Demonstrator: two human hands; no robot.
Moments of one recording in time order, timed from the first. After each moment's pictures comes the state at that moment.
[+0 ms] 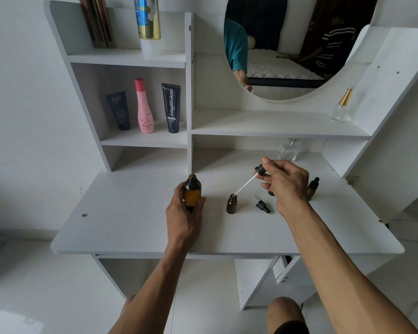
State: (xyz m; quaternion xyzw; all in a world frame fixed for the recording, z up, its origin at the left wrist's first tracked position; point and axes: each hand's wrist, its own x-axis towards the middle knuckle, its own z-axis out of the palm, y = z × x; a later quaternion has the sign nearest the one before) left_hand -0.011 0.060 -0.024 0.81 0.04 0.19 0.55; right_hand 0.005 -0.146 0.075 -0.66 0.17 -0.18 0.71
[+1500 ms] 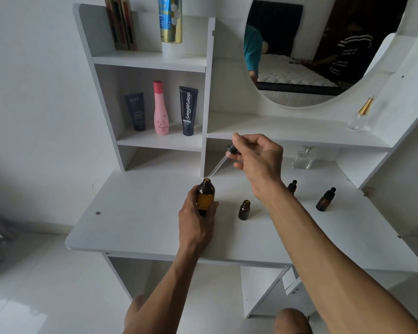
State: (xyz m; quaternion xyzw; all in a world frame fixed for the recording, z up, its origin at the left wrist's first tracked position) left_hand -0.004 0.061 -0.035 0.80 0.03 0.20 0.56; right_hand 0.027 -0.063 0.119 -0.67 0.03 -0.16 0.72
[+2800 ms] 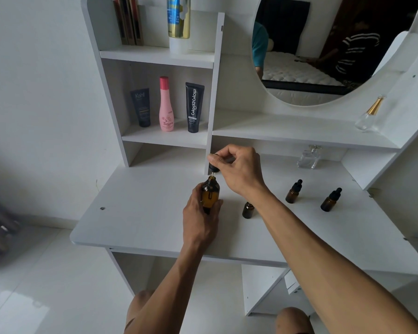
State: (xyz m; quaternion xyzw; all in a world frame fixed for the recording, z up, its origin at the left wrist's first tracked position) left_hand -0.004 0.061 -0.035 0.80 0.03 0.19 0.57; right_hand 0.031 -0.038 0.098 -0.86 -0.08 -0.14 0.48
